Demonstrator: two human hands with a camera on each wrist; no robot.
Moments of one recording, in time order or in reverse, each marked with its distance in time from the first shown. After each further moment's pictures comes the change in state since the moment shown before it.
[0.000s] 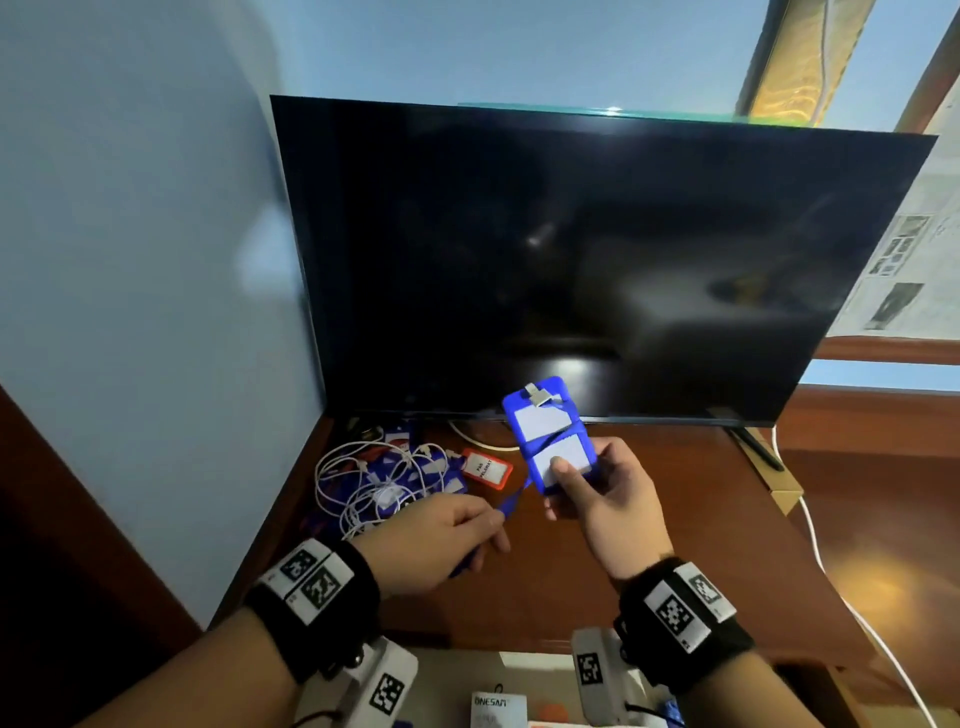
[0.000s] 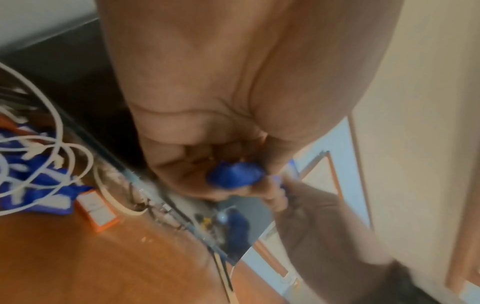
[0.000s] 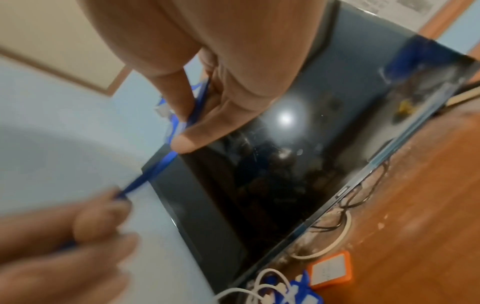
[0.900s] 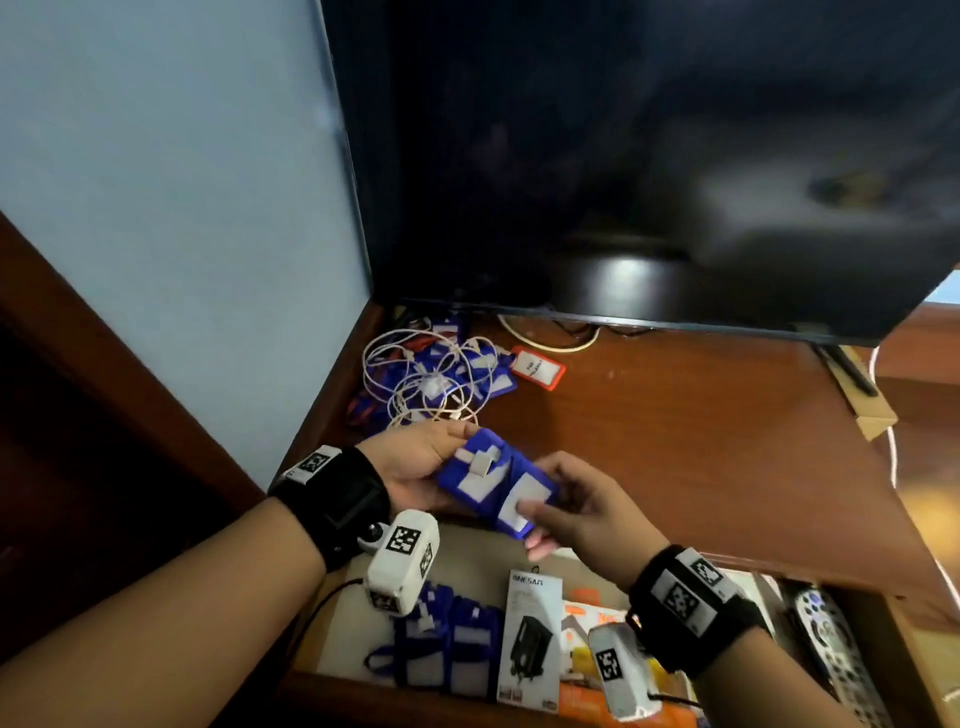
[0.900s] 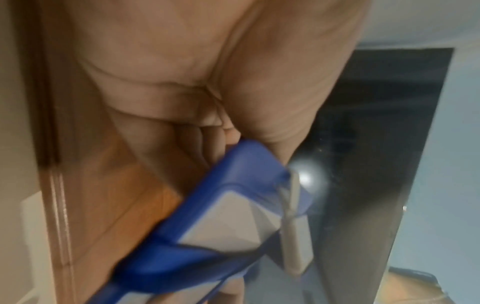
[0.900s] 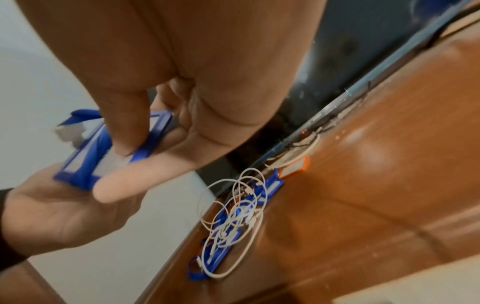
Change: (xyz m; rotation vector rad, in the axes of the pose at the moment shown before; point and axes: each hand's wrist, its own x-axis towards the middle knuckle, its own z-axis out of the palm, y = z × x) left_hand -0.003 -0.084 -0.001 -0.957 -0.005 -0.429; right_hand -0.062 0.076 0.024 -0.004 -0.602 0.473
